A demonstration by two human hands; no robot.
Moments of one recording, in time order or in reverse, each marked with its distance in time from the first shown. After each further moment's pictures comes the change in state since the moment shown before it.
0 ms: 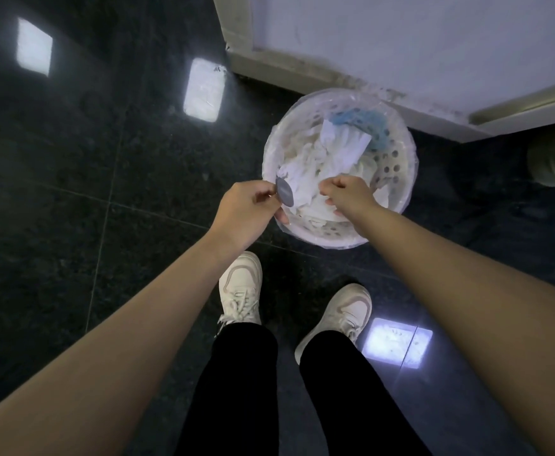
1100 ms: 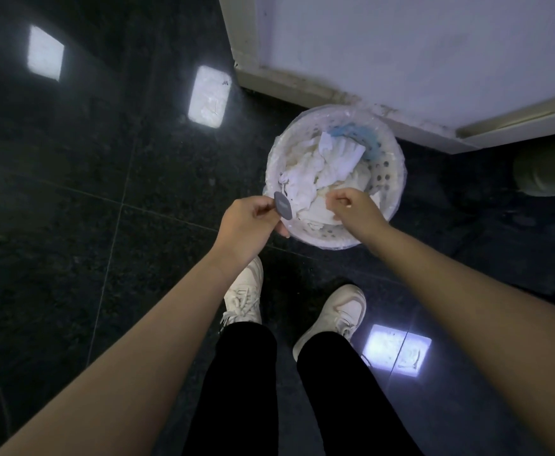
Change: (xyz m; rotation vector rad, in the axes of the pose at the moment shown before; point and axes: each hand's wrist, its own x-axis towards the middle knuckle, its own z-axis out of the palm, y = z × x) left_hand -0.037 0.022 -0.006 -0.121 0.018 -0.077; right_hand -0.052 -0.015 -0.021 -0.160 -0.048 -0.116
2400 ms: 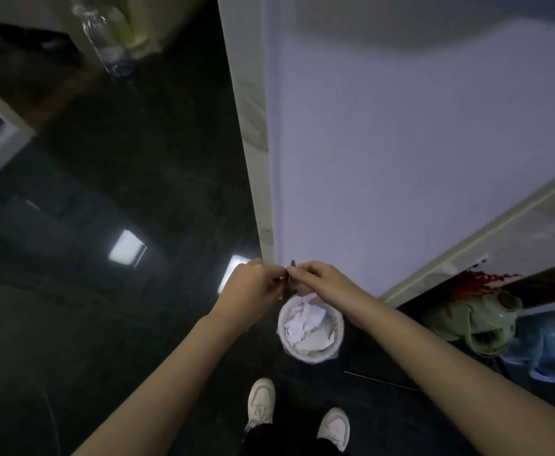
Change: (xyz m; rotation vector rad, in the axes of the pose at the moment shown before) left_hand -0.348 0.308 -0.117 0.679 0.283 0.730; right_hand -0.407 -0.276 -0.157 0.078 -0.128 -0.469
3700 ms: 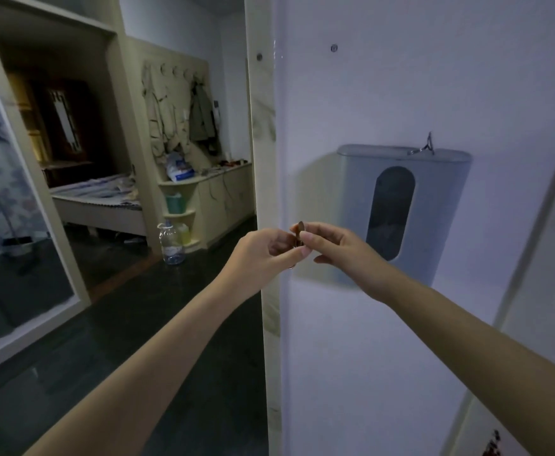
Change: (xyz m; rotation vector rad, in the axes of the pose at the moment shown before) left_hand -0.006 0.192 -0.255 -0.274 0.490 0.399; right_hand -0.158 -0.274 -0.101 -0.127 0.149 -0.877
